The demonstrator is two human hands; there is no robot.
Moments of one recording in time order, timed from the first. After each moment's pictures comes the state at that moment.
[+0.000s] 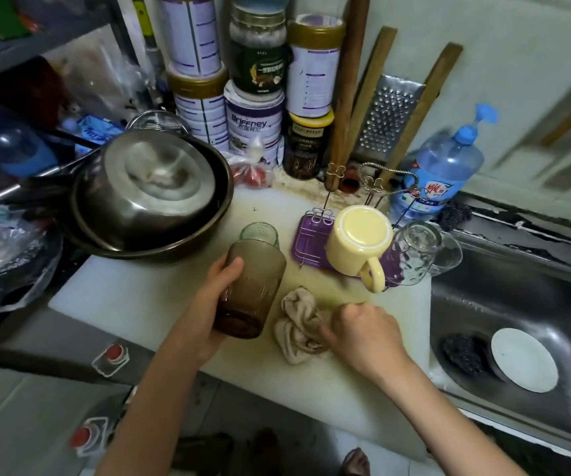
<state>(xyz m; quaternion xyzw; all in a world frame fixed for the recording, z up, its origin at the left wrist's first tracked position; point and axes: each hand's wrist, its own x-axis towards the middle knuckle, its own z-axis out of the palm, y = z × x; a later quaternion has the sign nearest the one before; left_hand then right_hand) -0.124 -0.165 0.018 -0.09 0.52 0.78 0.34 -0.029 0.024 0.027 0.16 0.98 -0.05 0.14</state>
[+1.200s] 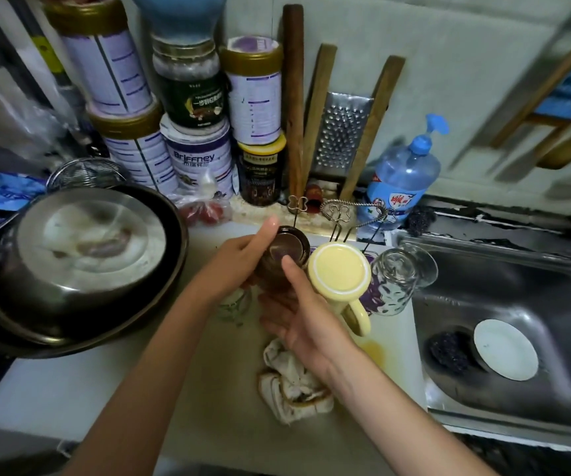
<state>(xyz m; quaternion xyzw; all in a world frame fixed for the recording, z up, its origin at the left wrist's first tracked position) -0.234 -0.062 0.059 0.19 0.78 0.50 0.32 -0.122 0.010 0.049 0.35 0.39 -0.85 -0.01</state>
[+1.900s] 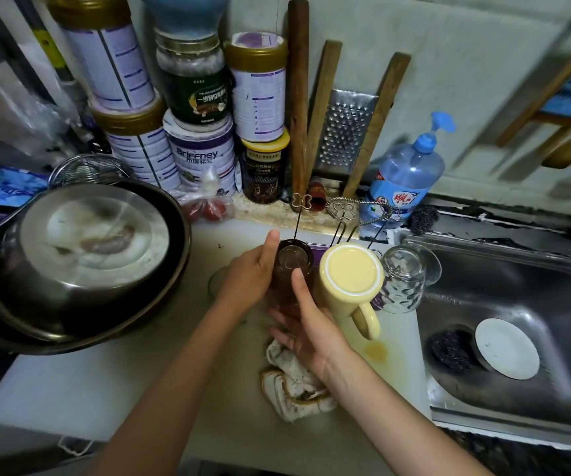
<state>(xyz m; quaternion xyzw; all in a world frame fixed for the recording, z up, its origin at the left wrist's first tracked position) -0.226 -0.044 0.014 0.19 0.86 0.41 0.23 -0.122 0.011 0.011 0.42 0.39 -0.82 -0.01</state>
